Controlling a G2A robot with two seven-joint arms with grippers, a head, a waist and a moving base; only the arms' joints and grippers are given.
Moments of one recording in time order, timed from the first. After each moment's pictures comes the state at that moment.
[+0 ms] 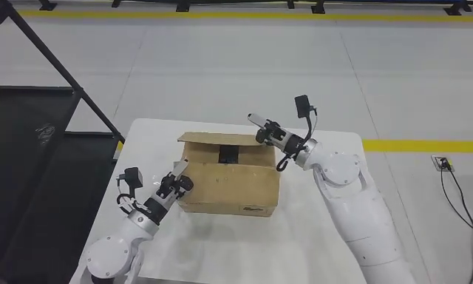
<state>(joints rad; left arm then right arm) 1.33 -1.16 -1.44 -1.86 -0.19 0.05 -0.33 -0.66 -1.41 1.25 -1.28 -0.06 -0.05 0.70</state>
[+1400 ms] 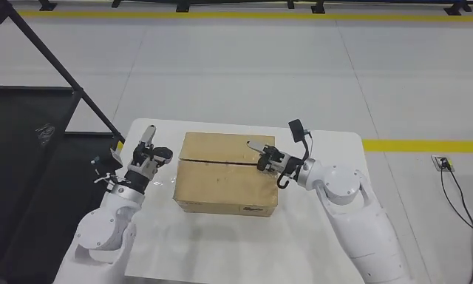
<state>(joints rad) 1.18 -1.19 -1.54 -1.75 -0.39 0.07 -0.16 -0.76 -1.37 1.24 -1.34 -0.02 0.11 0.79</state>
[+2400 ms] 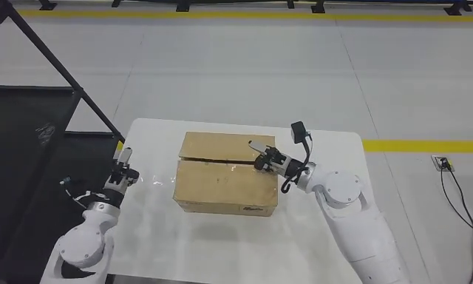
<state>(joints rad) 1.28 -1.16 -1.62 -1.62 0.01 0.02 -0.16 -0.79 -1.37 1.24 -1.32 0.07 -0.02 0.75</state>
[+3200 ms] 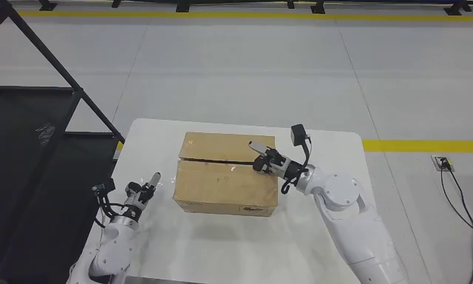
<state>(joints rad) 1.28 -1.16 -1.48 -1.45 0.60 -0.10 -0.02 -0.80 -1.37 1.22 -1.31 0.10 -0.03 0.73</state>
